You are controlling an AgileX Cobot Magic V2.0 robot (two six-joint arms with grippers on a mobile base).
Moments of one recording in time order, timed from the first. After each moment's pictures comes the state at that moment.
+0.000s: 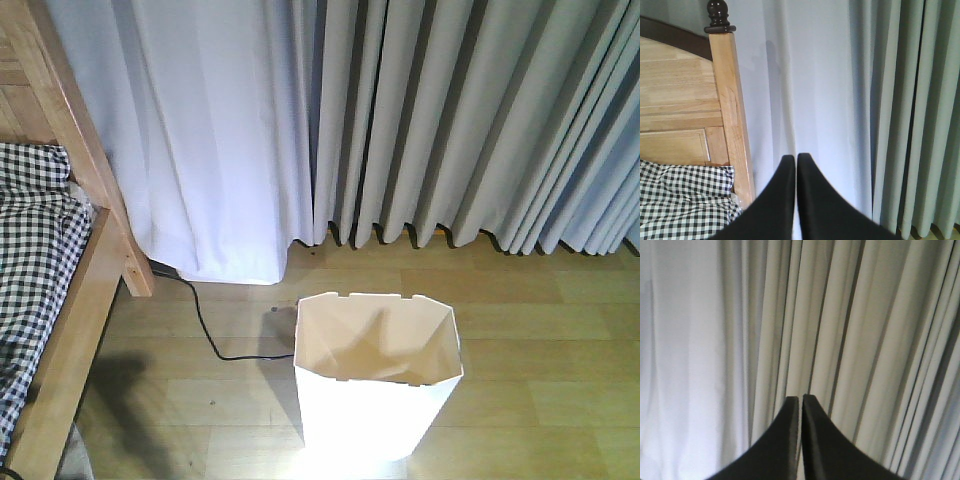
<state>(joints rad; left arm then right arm) 0.01 -0.02 0.03 0.03 0.08 0.00 -0.10 0.18 -0.27 0.75 0.28 -0.83</state>
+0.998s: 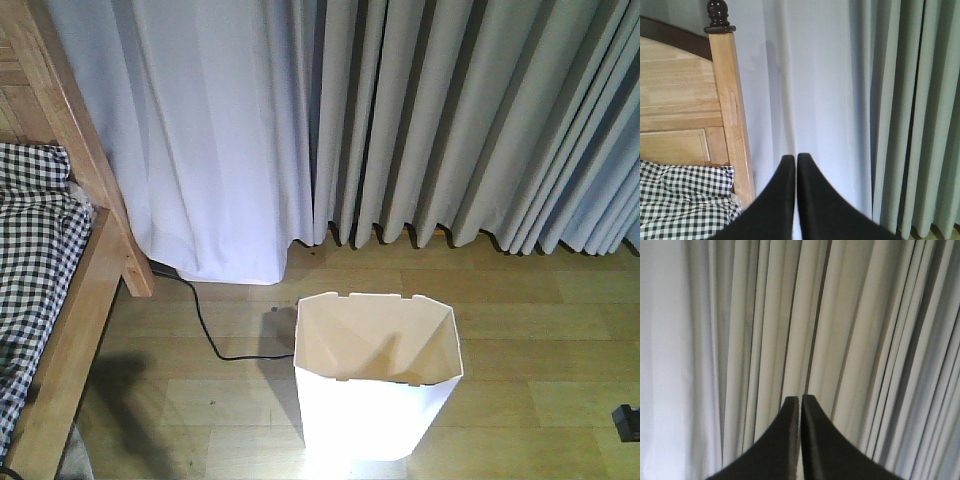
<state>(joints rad) 0.01 -0.02 0.03 0.03 0.08 0.00 0.00 -0.01 0.03 -0.06 0.07 -0.05</state>
